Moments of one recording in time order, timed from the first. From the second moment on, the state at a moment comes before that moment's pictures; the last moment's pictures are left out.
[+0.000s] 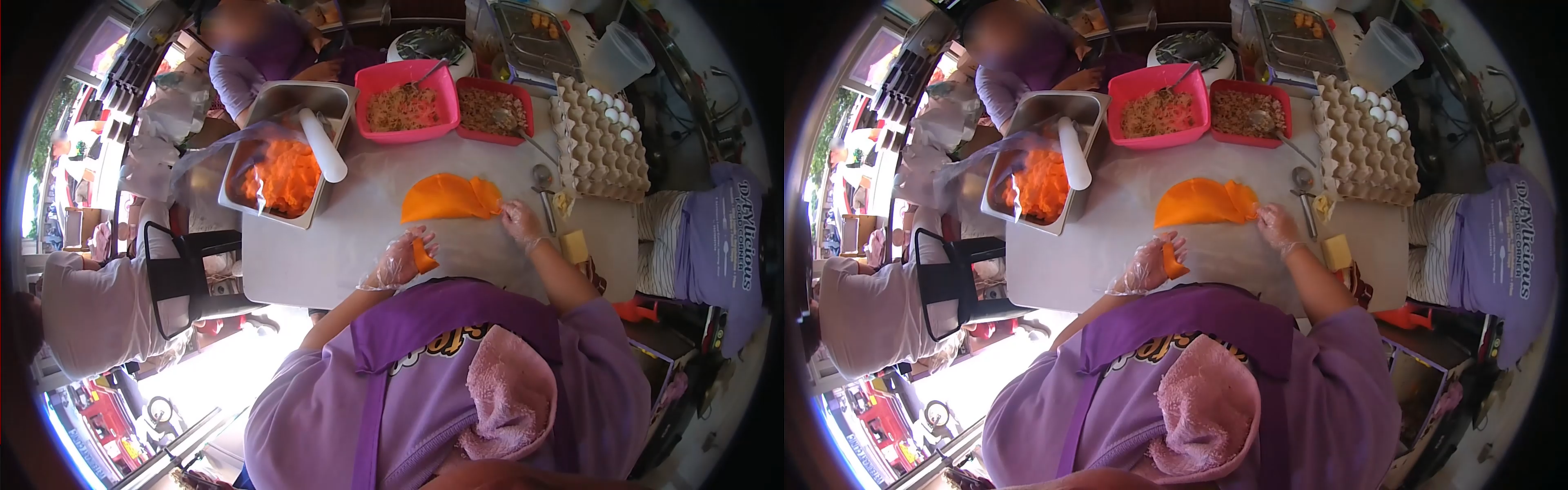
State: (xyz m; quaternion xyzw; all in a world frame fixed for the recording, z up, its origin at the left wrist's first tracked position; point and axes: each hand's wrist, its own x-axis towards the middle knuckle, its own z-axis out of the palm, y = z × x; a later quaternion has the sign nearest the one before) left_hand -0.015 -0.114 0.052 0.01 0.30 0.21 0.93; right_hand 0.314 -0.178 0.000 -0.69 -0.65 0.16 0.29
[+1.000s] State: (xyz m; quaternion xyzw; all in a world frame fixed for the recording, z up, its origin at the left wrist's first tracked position) left_hand -0.016 -0.115 0.054 0.05 0.28 0.18 0.94; right_hand 0.310 -0.168 0.011 -0.64 -0.65 0.26 0.31
